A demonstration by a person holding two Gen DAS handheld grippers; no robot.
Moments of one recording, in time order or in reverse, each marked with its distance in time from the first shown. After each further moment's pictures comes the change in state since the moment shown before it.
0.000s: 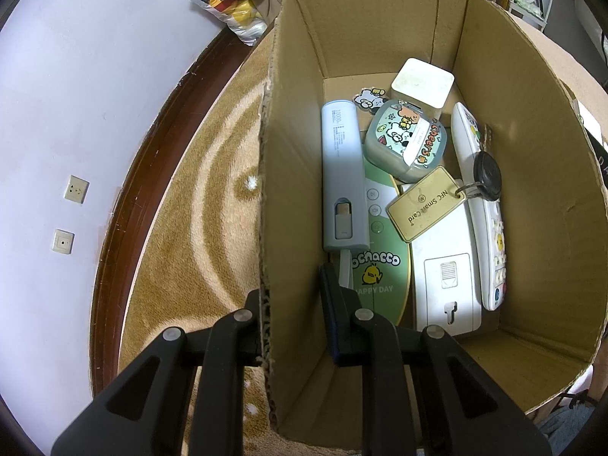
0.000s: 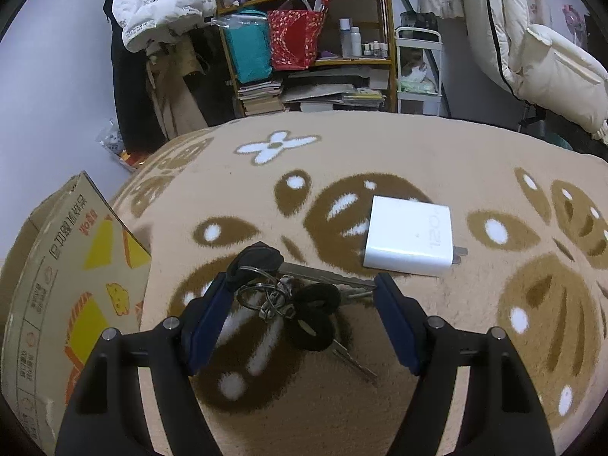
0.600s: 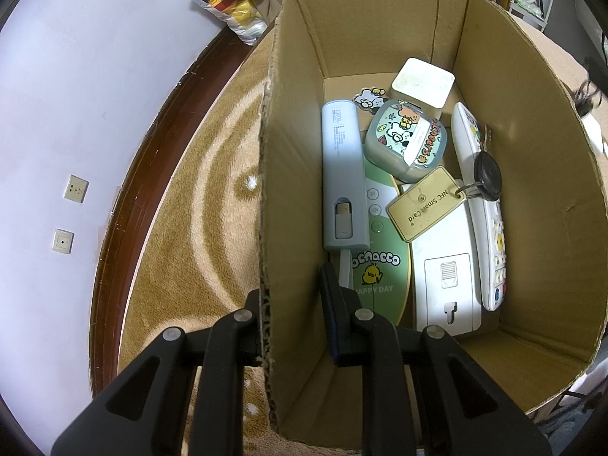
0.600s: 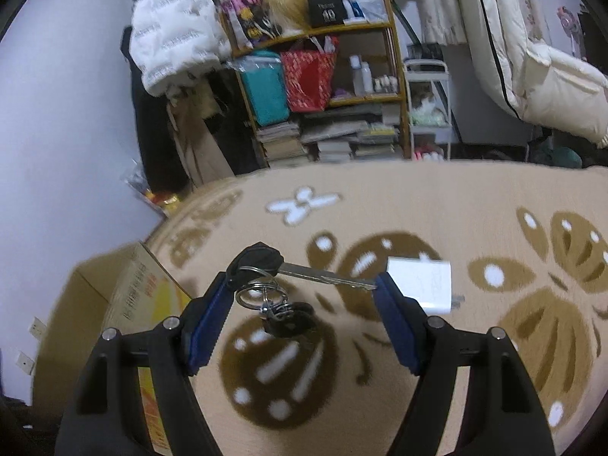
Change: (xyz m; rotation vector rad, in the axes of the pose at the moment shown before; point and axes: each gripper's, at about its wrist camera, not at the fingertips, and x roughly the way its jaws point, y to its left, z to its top) left arm 0.000 0.000 0.000 -0.001 0.000 -0.002; right arm -0.048 0.015 0.029 0.024 -0.140 0.084
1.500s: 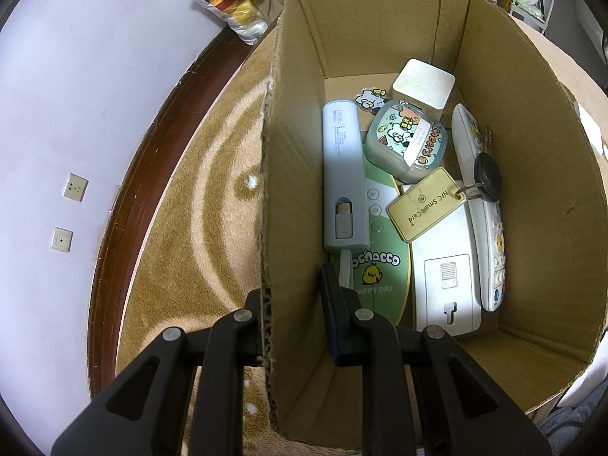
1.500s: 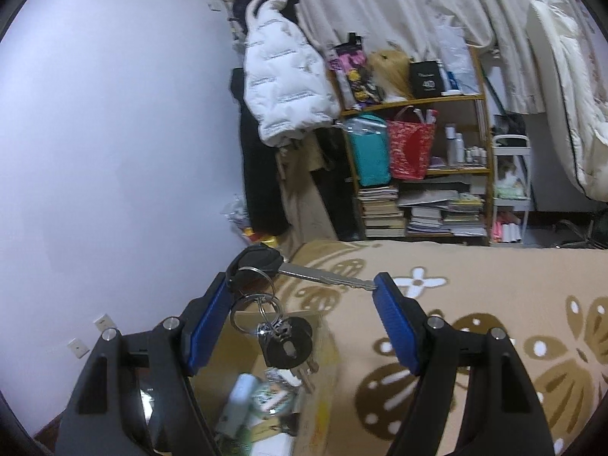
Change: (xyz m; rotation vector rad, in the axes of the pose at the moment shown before) left arm 0.000 0.002 -0.001 -0.006 -0.001 -0.004; right arm -0.101 0.101 0.039 -0.140 -0.165 0.322
